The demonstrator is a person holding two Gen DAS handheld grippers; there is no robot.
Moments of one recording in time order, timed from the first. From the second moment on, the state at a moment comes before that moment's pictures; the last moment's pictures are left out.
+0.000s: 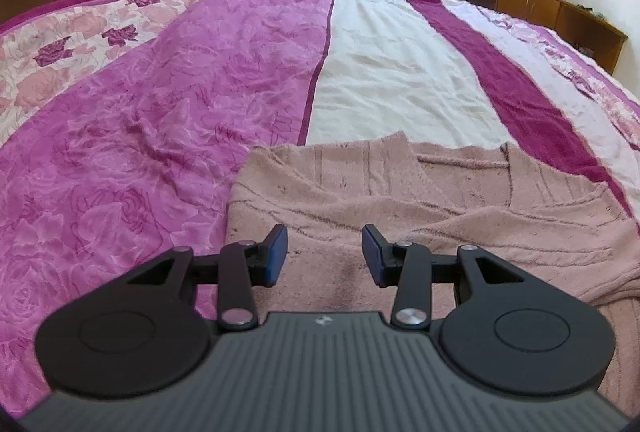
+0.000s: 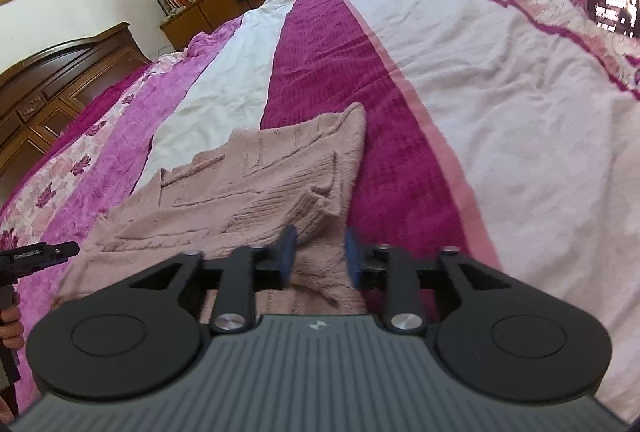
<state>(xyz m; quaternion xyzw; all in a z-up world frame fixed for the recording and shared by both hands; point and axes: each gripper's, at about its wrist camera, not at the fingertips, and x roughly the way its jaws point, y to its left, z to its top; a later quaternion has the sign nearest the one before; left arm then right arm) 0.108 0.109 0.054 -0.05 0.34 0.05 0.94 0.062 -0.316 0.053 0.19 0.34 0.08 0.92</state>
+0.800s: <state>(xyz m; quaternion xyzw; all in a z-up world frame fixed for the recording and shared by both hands) 0.152 0.121 0.025 -0.05 0.33 0.06 0.94 0.130 -0.275 0.064 0.10 0.35 0.07 0.93</state>
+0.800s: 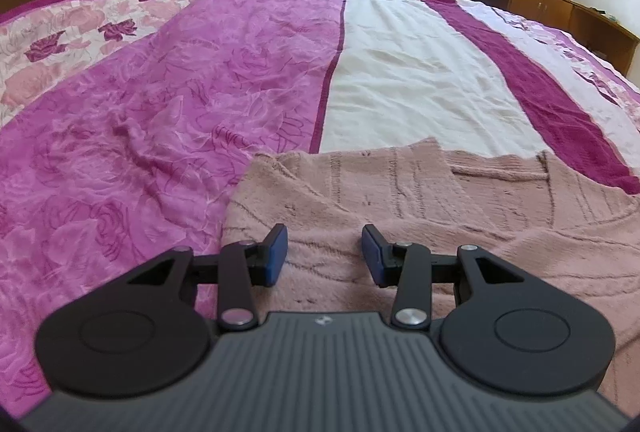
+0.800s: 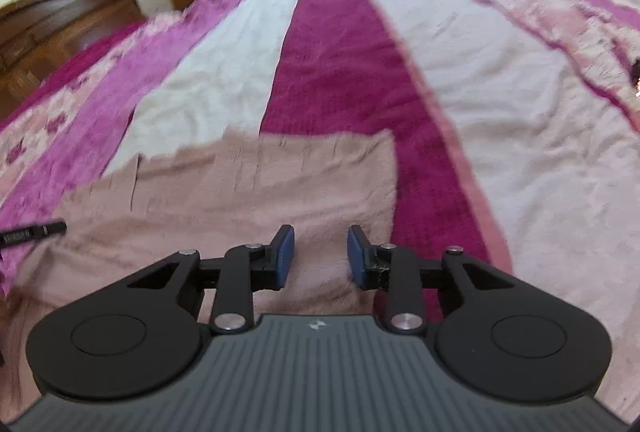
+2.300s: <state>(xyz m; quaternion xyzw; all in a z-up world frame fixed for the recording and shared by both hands) 0.093 0.147 0.065 -0.08 0.31 0.12 0.94 0.055 -0.256 0.096 0.14 0.29 0.12 0.94</state>
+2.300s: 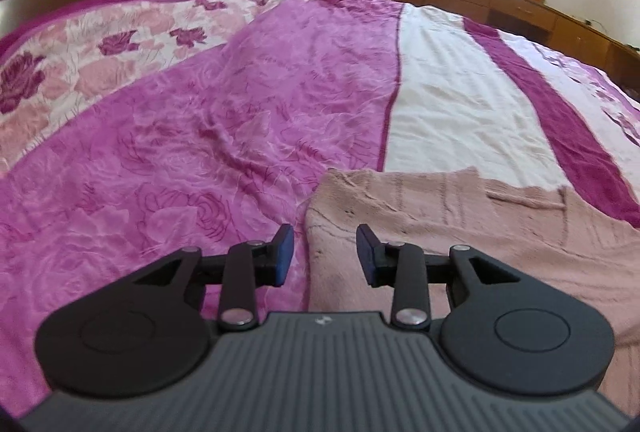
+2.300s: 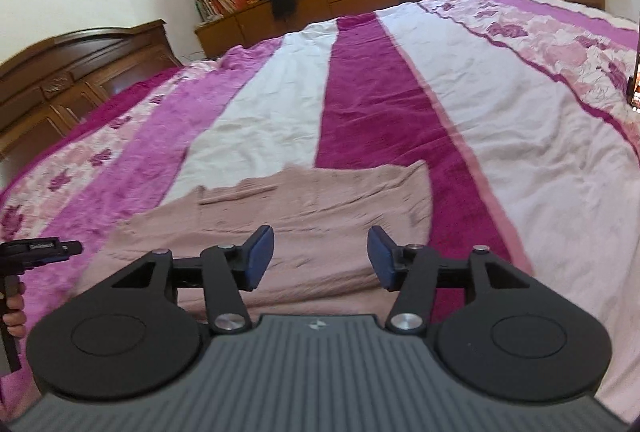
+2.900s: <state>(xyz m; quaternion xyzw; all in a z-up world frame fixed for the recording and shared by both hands) 0.013 0.119 0.096 -0.08 0.33 0.04 0.94 -0.036 -0.224 0.133 0.11 0.31 0.19 0.93</state>
